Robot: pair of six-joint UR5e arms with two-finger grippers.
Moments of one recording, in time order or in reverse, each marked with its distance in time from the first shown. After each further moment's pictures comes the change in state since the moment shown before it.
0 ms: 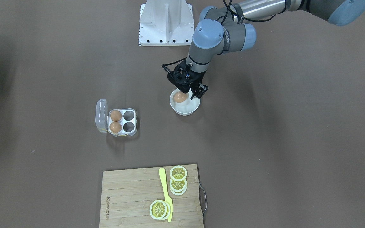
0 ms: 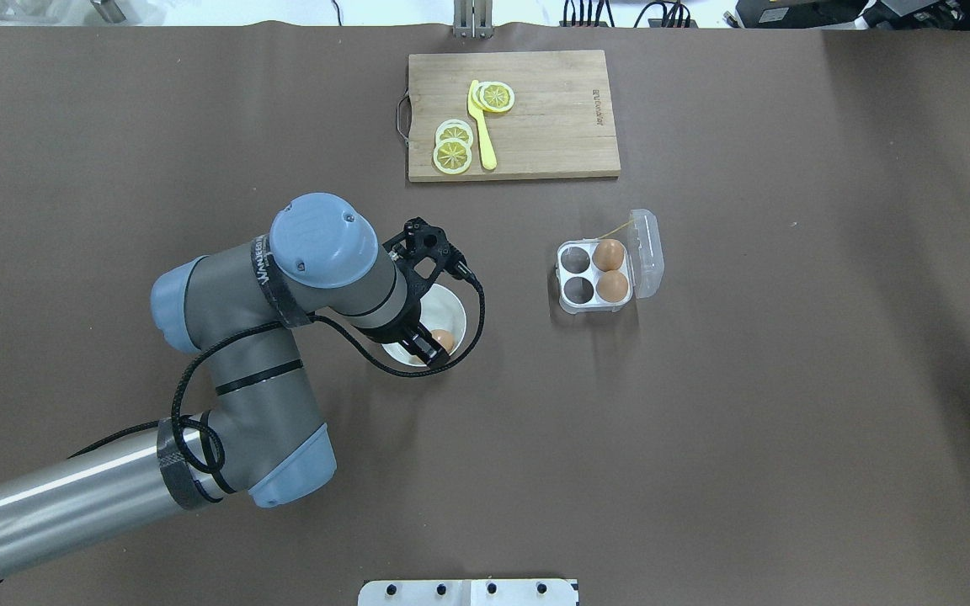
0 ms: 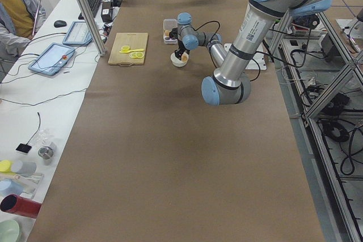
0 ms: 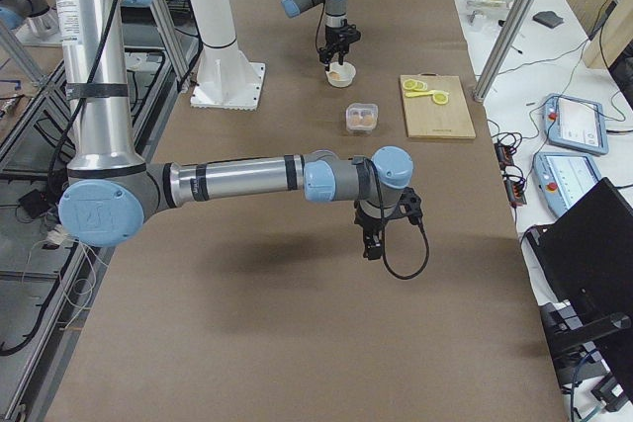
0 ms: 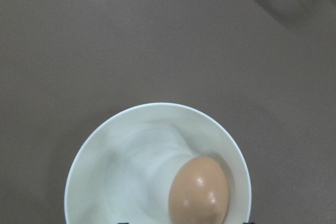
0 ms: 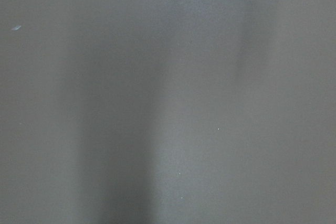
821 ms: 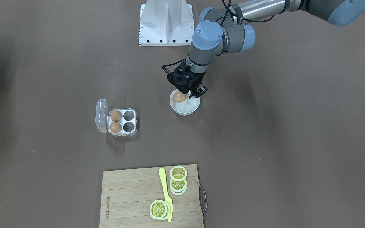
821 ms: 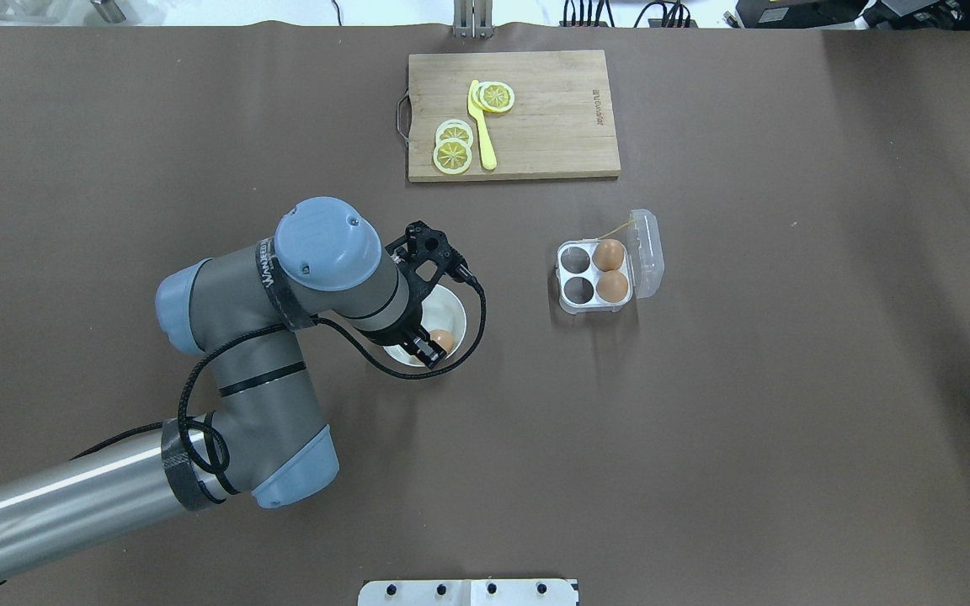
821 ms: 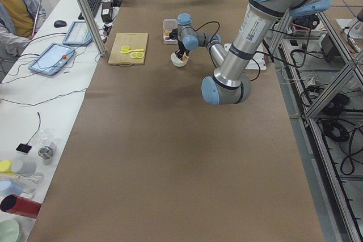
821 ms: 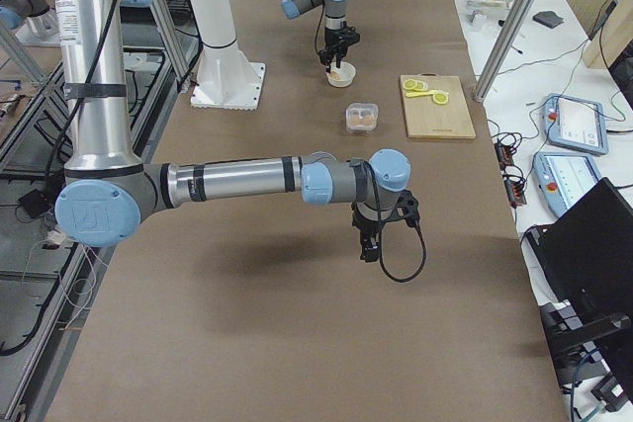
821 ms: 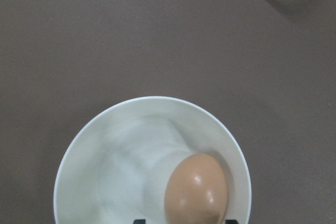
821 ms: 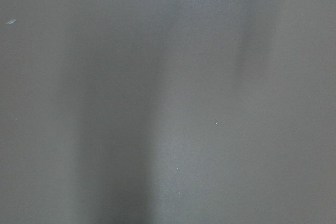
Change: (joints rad) left arm 0.000 -0.004 0.008 -0.004 0.001 -0.006; right arm 0.000 -0.010 0.002 0.000 -0.001 -0.001
